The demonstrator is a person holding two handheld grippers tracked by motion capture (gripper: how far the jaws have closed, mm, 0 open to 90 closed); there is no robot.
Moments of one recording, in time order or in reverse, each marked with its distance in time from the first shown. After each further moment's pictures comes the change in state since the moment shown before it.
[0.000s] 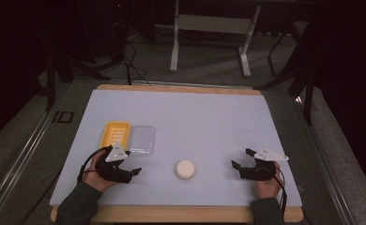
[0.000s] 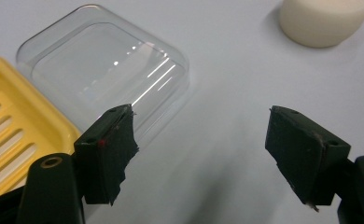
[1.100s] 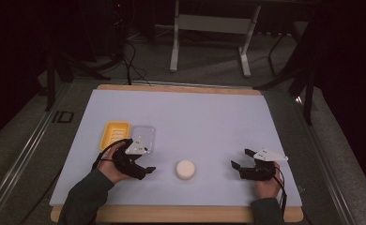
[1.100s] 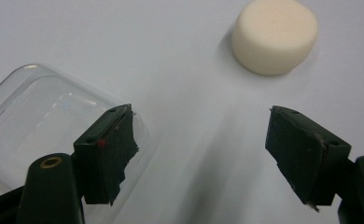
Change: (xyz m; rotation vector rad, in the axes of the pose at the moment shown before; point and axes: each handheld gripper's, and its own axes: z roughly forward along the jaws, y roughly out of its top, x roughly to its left) left arm -0.012 0.052 0.020 0.068 -0.121 0.138; right arm 0.001 0.000 0.000 0.006 0.015 -0.014
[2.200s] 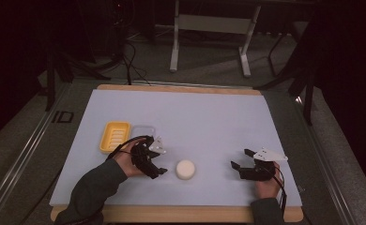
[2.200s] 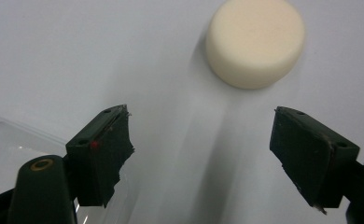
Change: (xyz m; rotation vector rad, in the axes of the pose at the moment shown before) left arm -0.007 0.040 0.028 0.137 -0.079 0.137; right arm 0.001 0.000 0.000 0.005 0.003 -0.007
